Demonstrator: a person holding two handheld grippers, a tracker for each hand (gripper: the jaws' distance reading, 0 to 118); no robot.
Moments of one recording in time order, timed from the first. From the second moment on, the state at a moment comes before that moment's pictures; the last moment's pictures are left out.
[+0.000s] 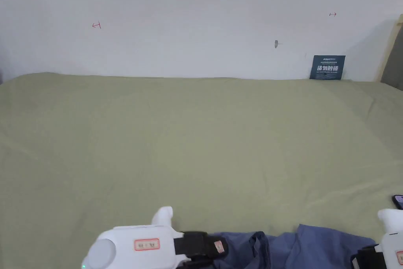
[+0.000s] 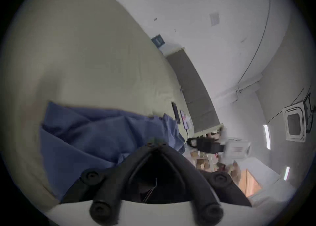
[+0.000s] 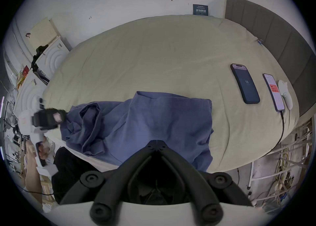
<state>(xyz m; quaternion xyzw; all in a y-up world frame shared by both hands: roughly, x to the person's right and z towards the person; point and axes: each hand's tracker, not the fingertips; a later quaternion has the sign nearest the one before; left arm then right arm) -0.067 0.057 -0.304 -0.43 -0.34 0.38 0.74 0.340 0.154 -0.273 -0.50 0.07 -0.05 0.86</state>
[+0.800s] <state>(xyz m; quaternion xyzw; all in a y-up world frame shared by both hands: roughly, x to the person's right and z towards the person) -0.112 0.076 -0.274 -0.40 -0.32 0.40 0.76 0.322 0.158 -0.273 -0.50 0.09 -0.03 0.86</state>
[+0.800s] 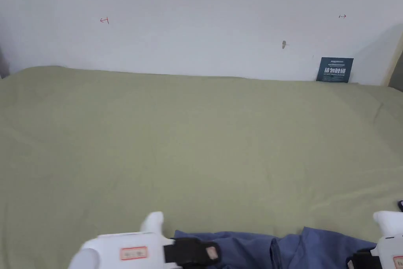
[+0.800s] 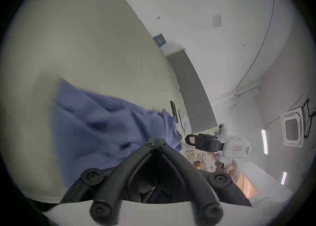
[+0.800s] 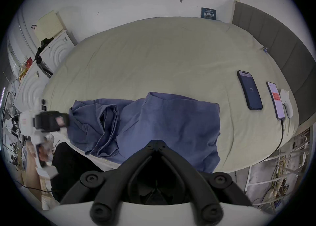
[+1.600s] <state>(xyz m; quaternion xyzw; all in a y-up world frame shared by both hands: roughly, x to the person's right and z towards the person) -0.124 0.010 -0.304 -0.48 -0.29 0.39 0.73 0.315 0.152 -0.276 -0.50 0.09 -0.04 0.86</state>
